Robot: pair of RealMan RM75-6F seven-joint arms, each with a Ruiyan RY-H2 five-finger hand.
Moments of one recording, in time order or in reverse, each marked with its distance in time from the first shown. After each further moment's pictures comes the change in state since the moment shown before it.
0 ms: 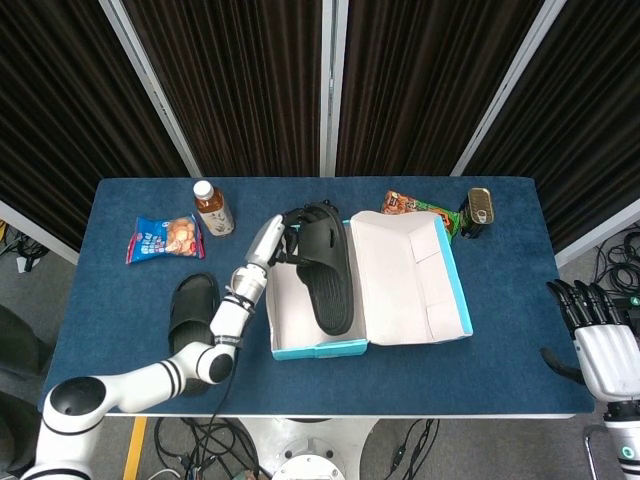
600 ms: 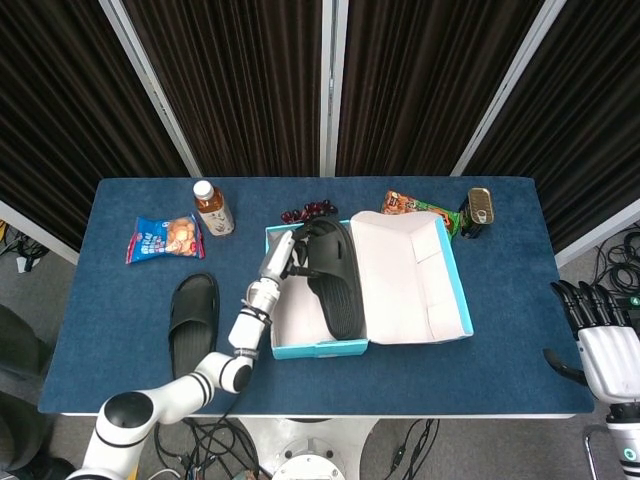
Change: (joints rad) left arm -0.050 -0.222 0.013 0.325 0.080 0.001 -0.181; right arm -0.009 0.008 0.000 -0.017 0.011 0.008 -0.017
